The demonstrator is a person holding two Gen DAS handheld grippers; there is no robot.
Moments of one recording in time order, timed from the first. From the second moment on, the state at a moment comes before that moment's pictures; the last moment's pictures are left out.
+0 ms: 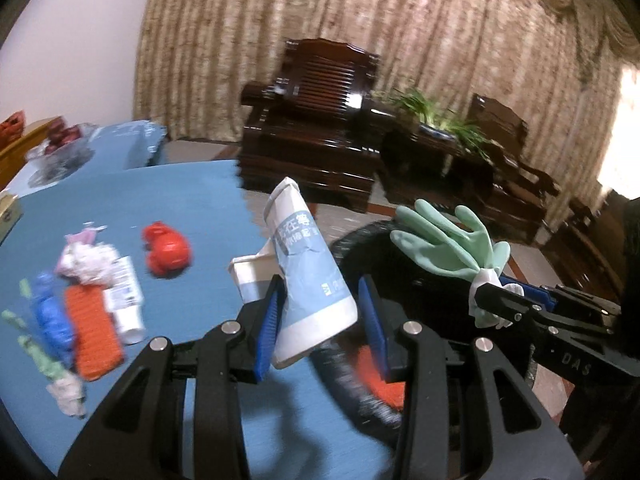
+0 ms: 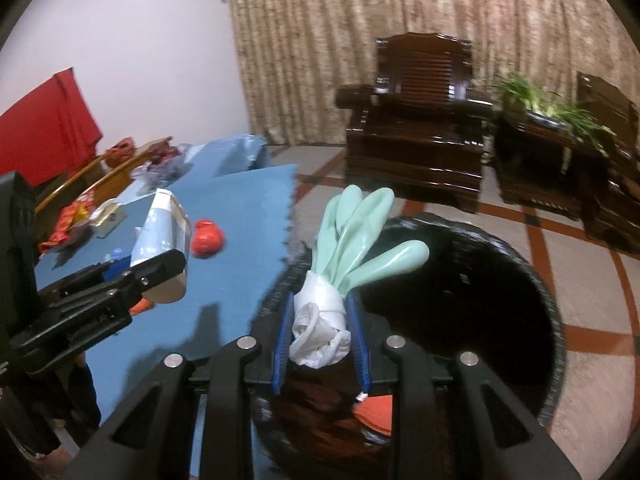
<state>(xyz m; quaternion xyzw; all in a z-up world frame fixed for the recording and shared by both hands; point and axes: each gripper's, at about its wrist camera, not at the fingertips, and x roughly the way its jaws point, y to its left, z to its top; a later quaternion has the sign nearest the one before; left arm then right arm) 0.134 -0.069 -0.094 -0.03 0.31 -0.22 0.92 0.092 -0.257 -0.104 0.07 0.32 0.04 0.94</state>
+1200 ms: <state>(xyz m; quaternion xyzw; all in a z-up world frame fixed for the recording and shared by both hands) 0.142 -0.039 -0.103 -0.04 0.33 -0.17 0.93 0.094 -0.272 -0.120 0.10 0.33 -0.01 0.94</state>
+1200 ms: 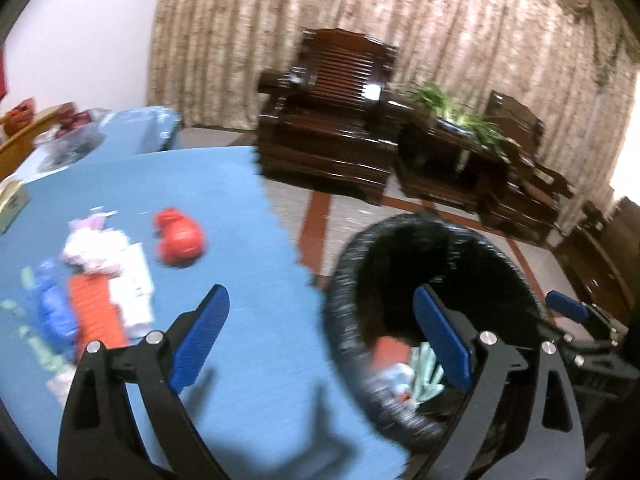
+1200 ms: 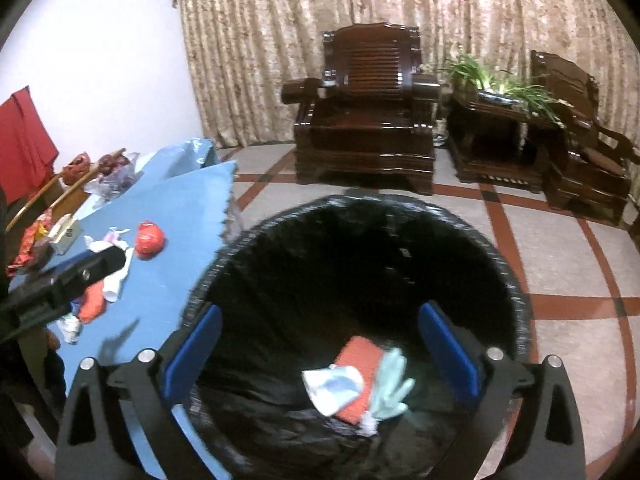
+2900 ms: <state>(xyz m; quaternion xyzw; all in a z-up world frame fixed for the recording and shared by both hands) 0.109 0.200 -0.168 -0.12 0.41 0.06 0.90 0.184 -0.052 -0.156 -0.02 0.33 0.19 0.93</state>
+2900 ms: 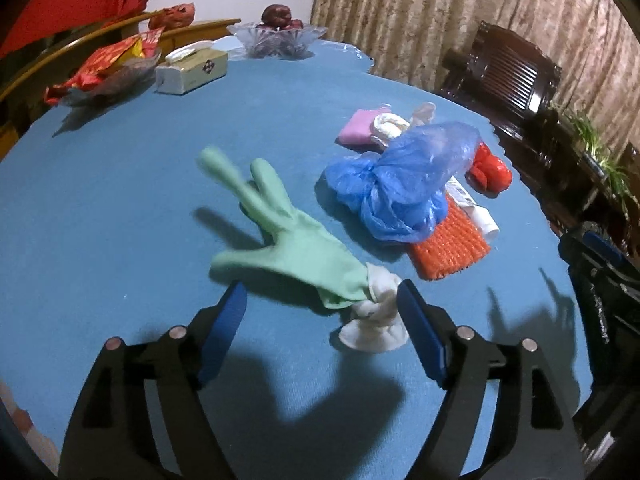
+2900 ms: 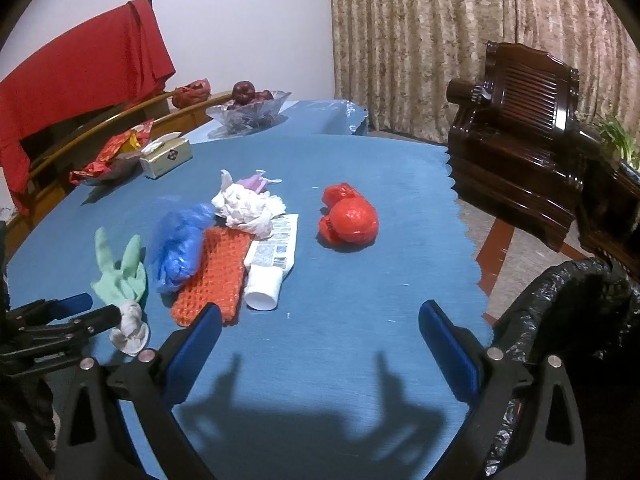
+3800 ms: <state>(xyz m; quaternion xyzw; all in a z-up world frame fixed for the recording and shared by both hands) 0.140 0.181 -0.189 -0.20 0.39 0.00 0.90 0.188 -0.048 -0.162 -0.02 0.34 0.19 0.92</state>
